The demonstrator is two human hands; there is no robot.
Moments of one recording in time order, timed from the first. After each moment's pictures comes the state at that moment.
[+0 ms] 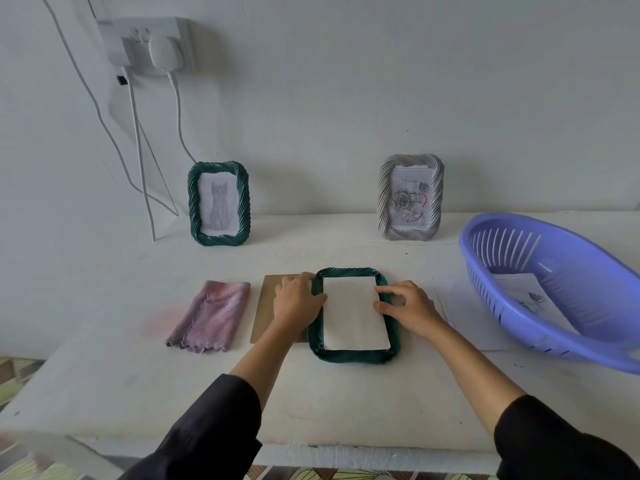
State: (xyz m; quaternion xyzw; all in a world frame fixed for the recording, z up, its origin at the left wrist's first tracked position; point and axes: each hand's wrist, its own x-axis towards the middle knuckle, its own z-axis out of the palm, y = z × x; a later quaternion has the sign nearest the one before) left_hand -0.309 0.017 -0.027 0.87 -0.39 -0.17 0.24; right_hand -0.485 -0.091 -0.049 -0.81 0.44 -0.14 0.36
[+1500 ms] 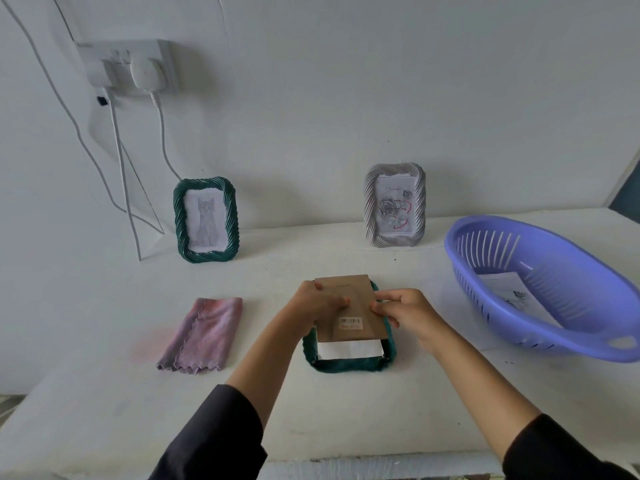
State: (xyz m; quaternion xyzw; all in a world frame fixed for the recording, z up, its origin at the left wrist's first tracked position) left_hand -0.327 0.002 -0.001 0.74 -0.27 -0.45 0.42; right_hand -0.490 -0.068 -0.019 -0.65 0.43 -0.23 0.58
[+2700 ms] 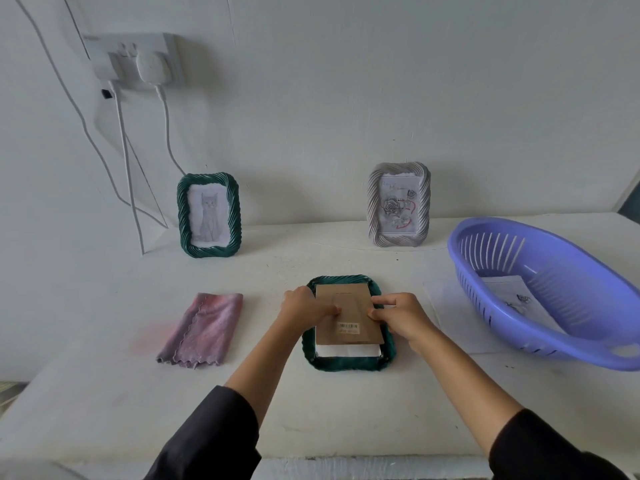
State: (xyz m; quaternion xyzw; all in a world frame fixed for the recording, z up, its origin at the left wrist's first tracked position) left_hand -0.311 0.000 -0.027 0.84 -0.37 -0.28 0.26; right_hand -0.478 -0.066 -0.025 -0.65 0.50 -0.20 0.54
